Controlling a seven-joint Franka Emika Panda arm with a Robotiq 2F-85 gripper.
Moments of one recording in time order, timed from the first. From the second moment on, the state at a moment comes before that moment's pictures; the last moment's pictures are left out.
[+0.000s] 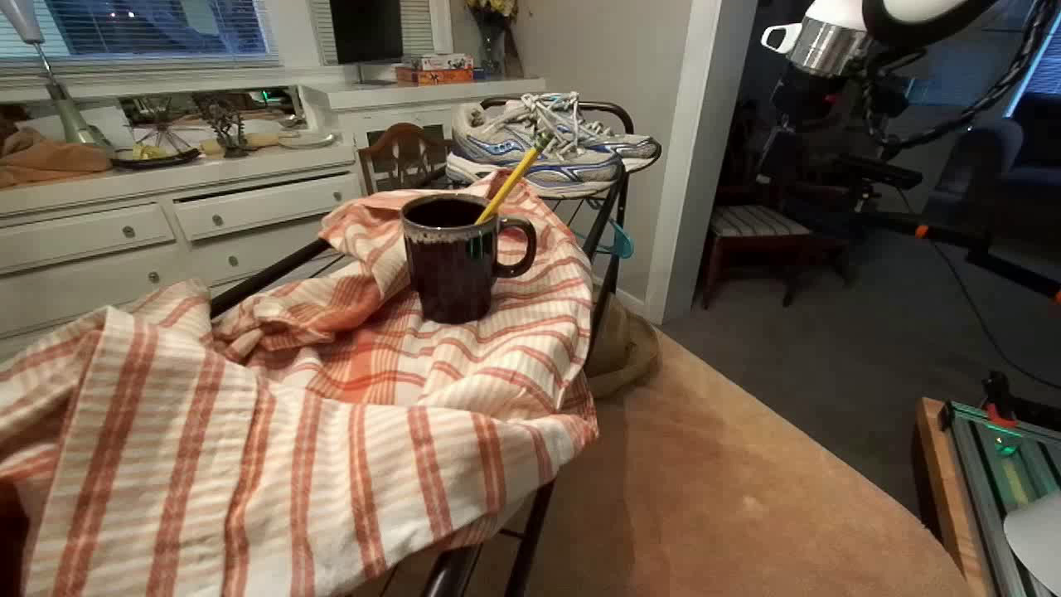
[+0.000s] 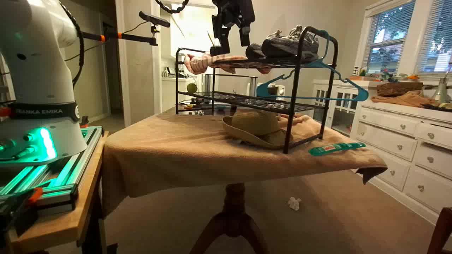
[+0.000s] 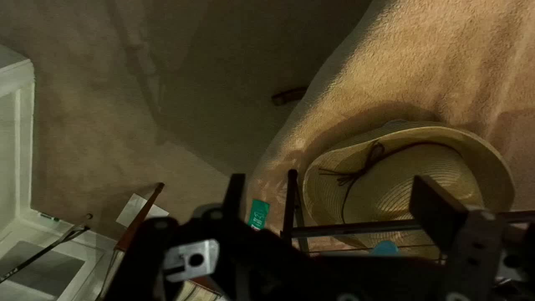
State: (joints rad) arm -0.13 -0.41 -0.30 -2.46 -0.17 2.32 -0.41
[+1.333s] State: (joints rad) arm 0.13 -0.54 -0.03 -2.37 -0.04 2.16 -0.40
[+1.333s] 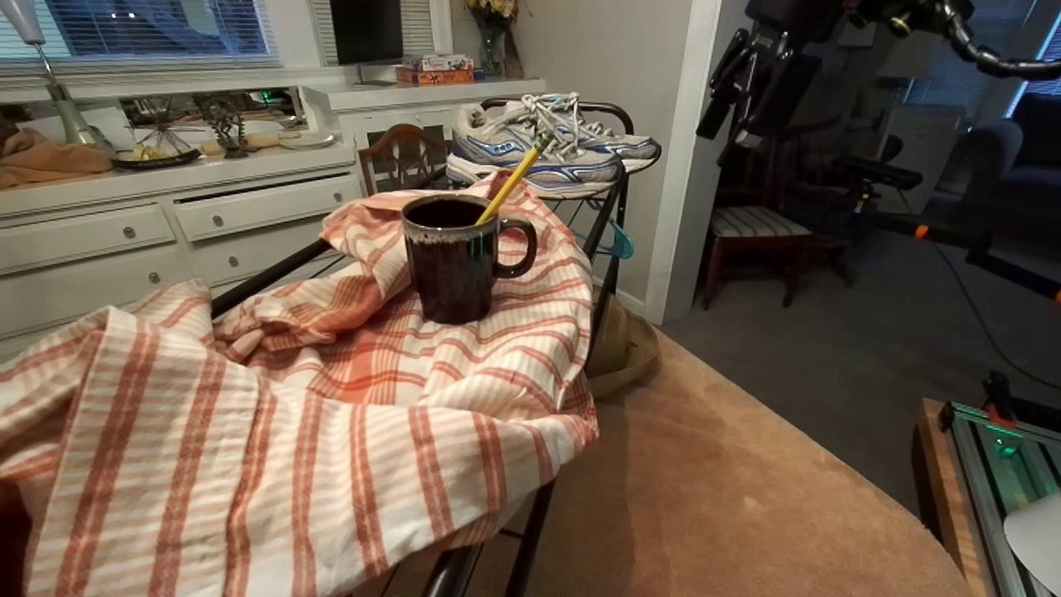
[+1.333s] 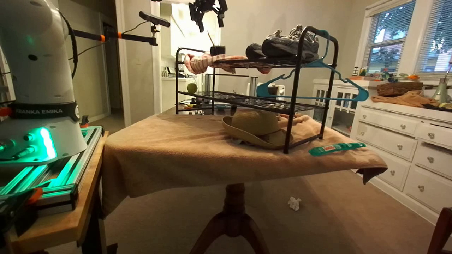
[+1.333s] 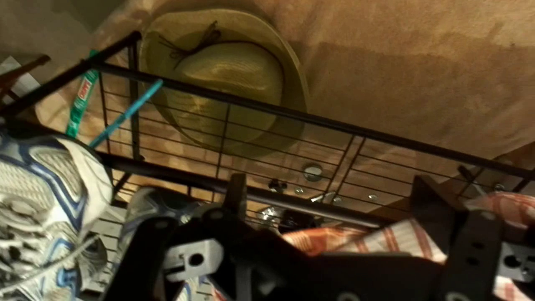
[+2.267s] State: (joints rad) arm 0.31 -0.39 -0.01 -2.24 0.23 2.26 -0.53
